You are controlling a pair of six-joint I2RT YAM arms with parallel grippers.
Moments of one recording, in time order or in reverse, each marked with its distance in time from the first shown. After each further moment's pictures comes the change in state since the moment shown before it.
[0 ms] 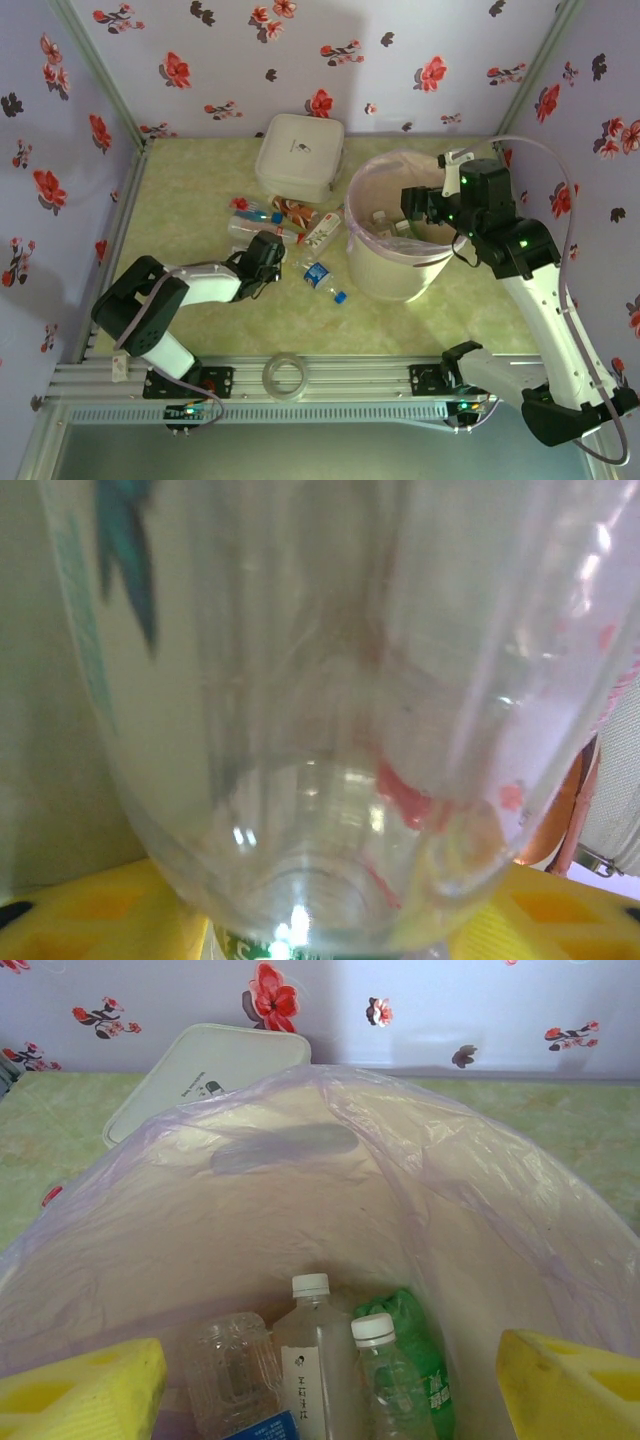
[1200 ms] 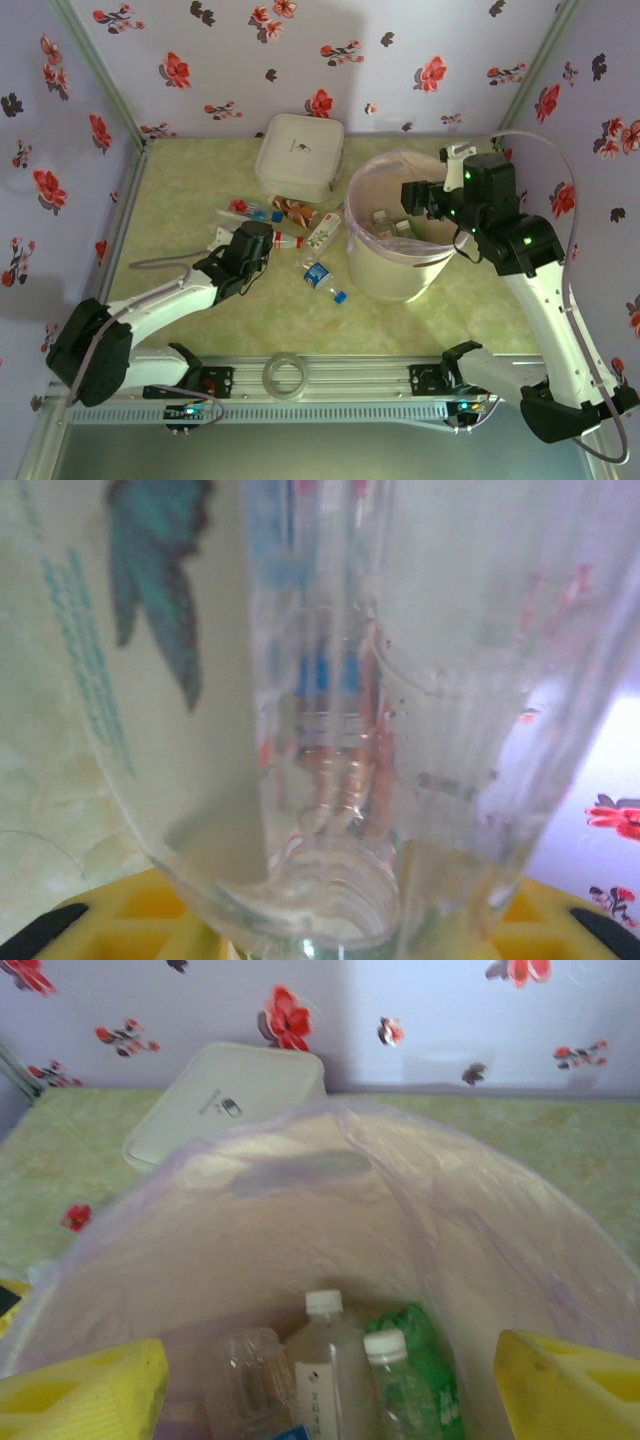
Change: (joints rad) left arm -0.009 -0.337 0.072 -0.293 -0.114 0.289; right arm -0.002 0.034 0.078 -0.003 -0.037 0.000
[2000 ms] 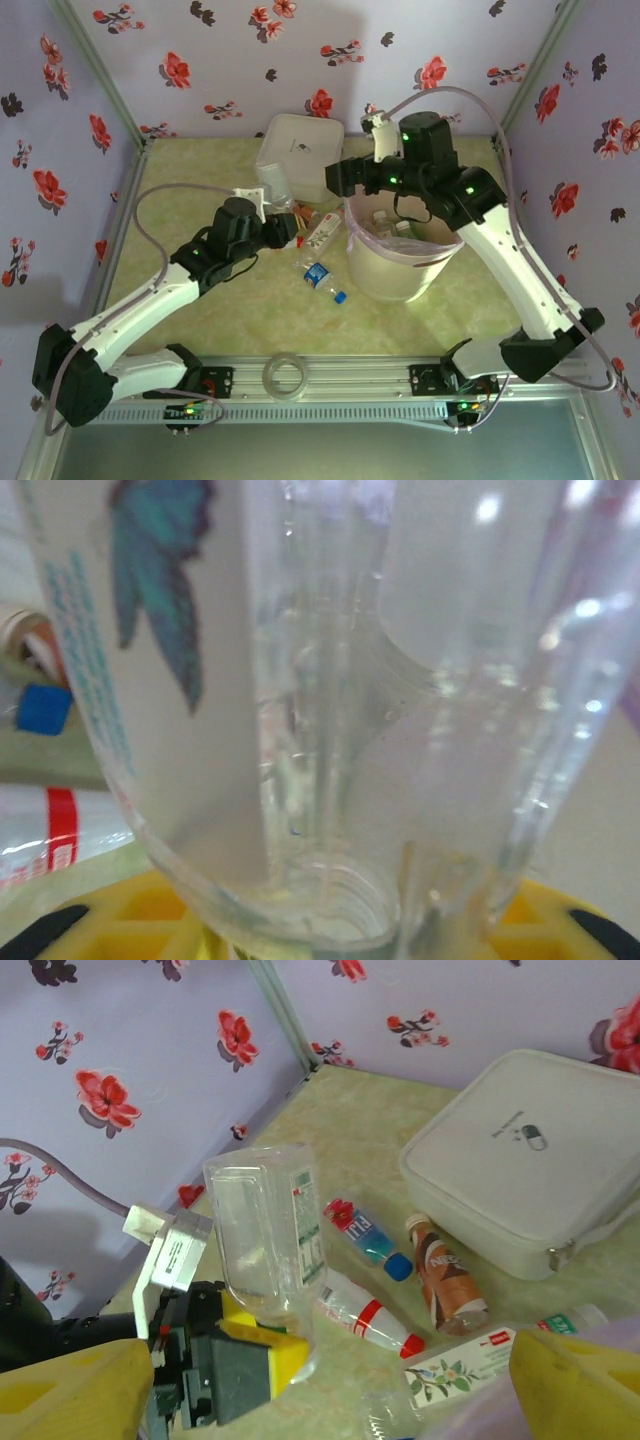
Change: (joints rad) left arm 0.008 -0.111 0.225 -0.151 0.436 1.076; right arm 0.235 0.333 0.255 0.135 -0.320 0.070
